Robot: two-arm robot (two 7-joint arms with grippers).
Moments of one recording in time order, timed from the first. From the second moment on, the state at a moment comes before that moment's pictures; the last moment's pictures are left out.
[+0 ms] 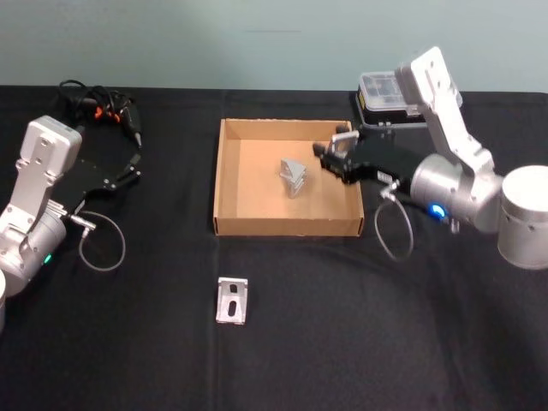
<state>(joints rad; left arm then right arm) -0.20 0.60 0.45 -1.41 -0.25 -0.12 0.03 0.40 0.41 -0.45 -1.46 0.29 0.28 0.40</state>
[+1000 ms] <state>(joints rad) -0.20 0.60 0.45 -1.41 -0.25 -0.12 0.03 0.69 0.16 -0.50 -0.92 0.13 0.26 0.35</state>
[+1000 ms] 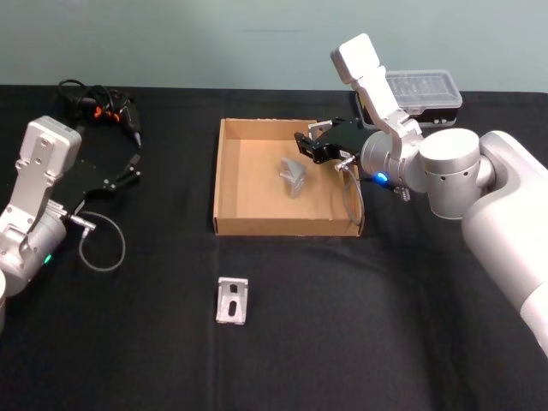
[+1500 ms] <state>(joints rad) -0.20 0.60 0.45 -1.41 -0.25 -0.12 0.03 0.69 0.14 -0.49 -0.89 0.12 0.27 0.35</state>
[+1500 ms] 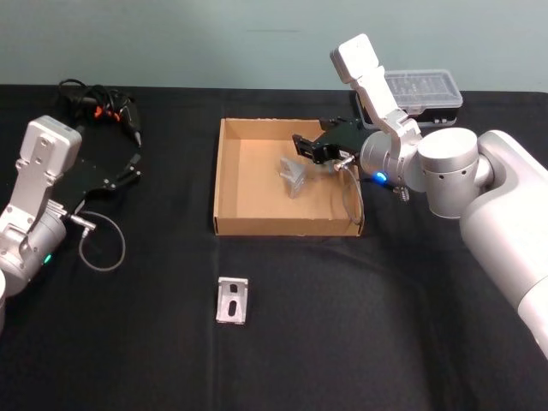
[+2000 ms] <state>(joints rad) -0.20 0.60 0.45 -1.41 -0.25 -0.12 0.03 0.69 0.15 -0.49 -0.90 0.12 0.26 0.35</state>
